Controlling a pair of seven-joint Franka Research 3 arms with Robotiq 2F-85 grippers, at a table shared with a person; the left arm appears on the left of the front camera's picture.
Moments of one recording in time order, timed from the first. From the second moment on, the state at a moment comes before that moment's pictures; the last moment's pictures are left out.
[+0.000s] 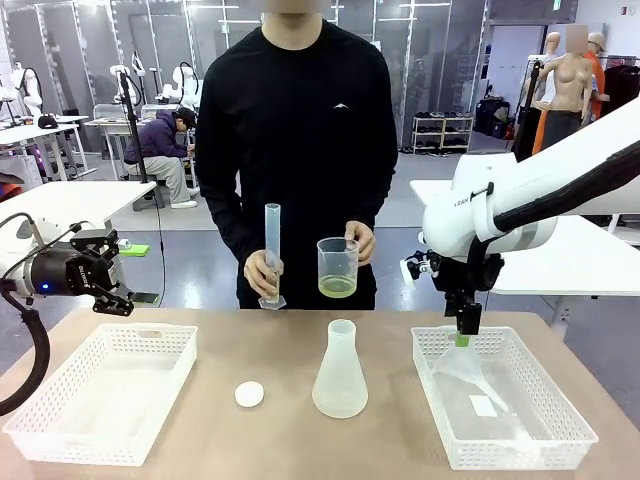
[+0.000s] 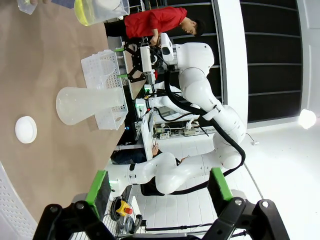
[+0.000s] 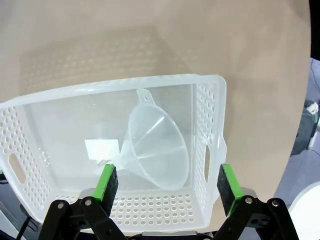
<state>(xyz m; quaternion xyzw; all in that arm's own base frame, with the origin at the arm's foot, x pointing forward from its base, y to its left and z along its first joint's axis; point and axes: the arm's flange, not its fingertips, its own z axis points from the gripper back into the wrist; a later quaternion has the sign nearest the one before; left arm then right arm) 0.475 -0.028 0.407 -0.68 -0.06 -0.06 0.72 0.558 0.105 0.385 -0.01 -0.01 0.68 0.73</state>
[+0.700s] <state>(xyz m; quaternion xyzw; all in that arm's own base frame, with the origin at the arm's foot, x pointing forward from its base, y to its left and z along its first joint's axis) 0.475 -0.028 0.407 -0.68 -0.06 -0.06 0.72 0.565 0.109 0.366 -0.01 0.09 0.74 0.67</state>
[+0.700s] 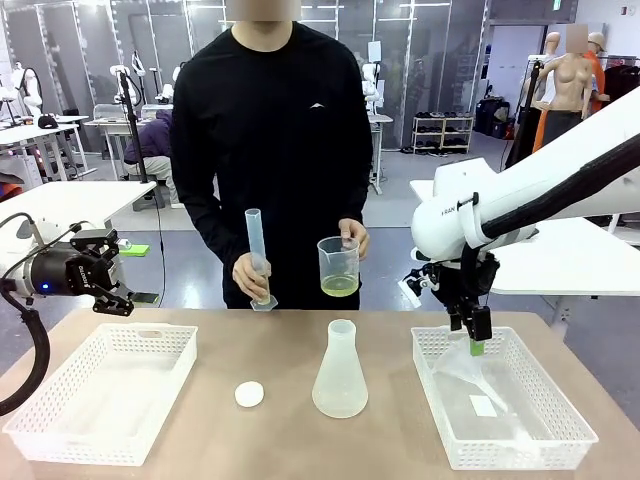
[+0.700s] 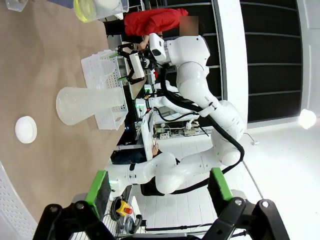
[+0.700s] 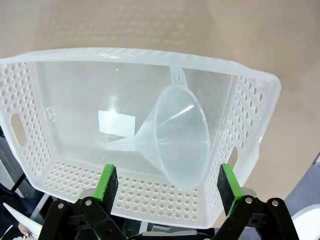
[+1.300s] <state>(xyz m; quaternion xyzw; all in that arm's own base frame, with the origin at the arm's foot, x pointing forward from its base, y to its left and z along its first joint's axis) 0.475 -0.028 0.407 -0.68 -0.06 -0.06 0.72 0.566 0.114 0.349 0.02 0.14 0.75 0.64</state>
